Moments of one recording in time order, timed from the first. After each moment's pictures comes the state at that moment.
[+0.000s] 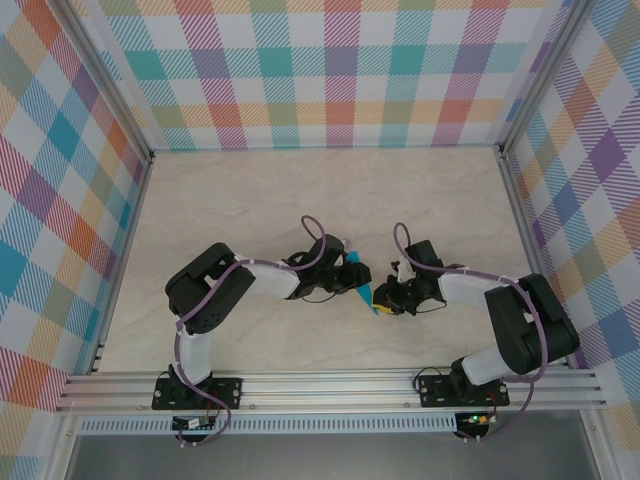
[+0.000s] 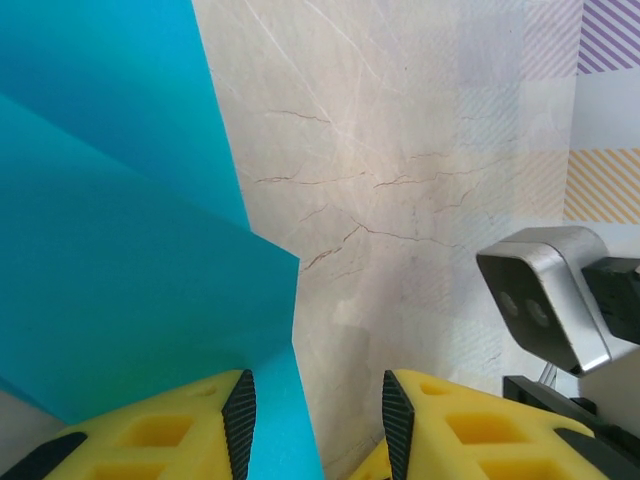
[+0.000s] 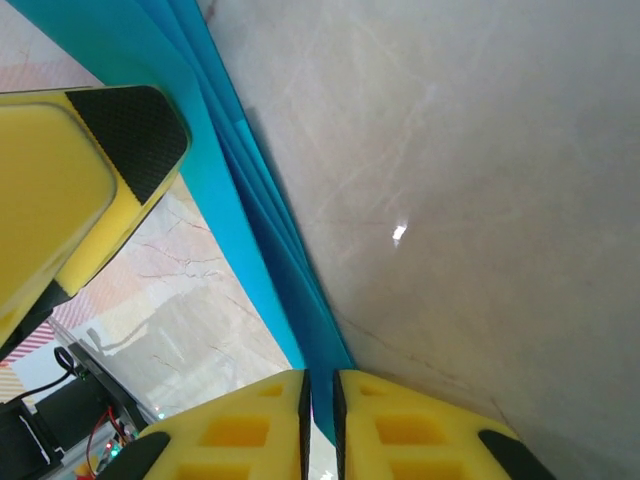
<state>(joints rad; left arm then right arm) -0.84 1.95 0.97 0.28 0.34 -1.05 0.37 1.46 0.54 -0.29 -0.65 0.70</state>
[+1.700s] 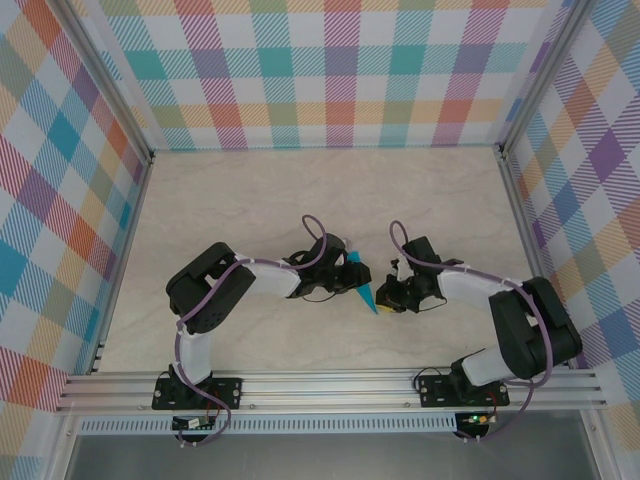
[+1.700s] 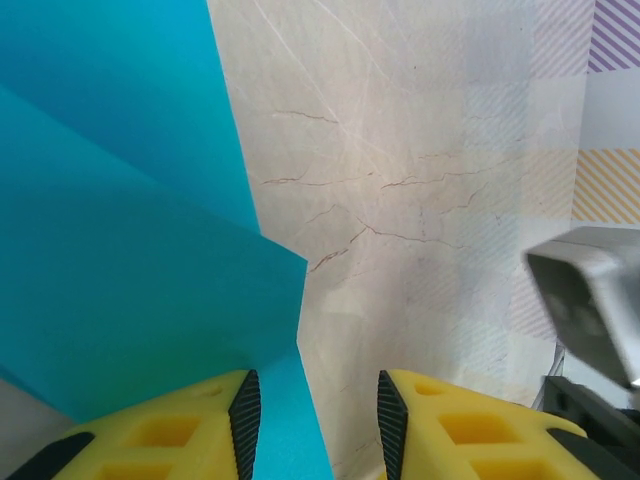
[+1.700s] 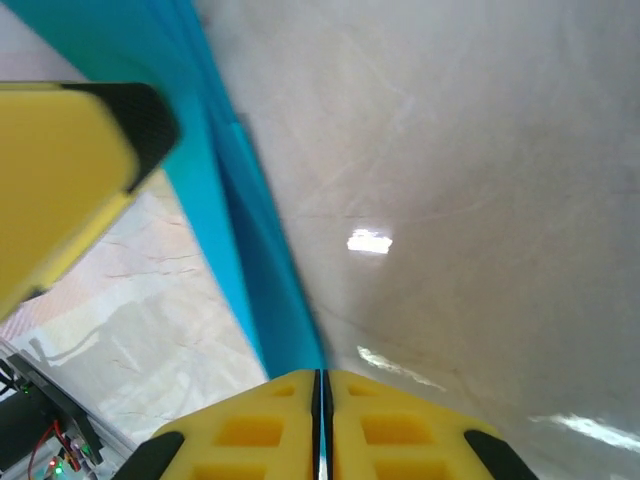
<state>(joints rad) -0.84 1.95 0.99 0.25 0.34 -1.05 0.39 1.42 0.59 -0.39 -0.55 0.64</state>
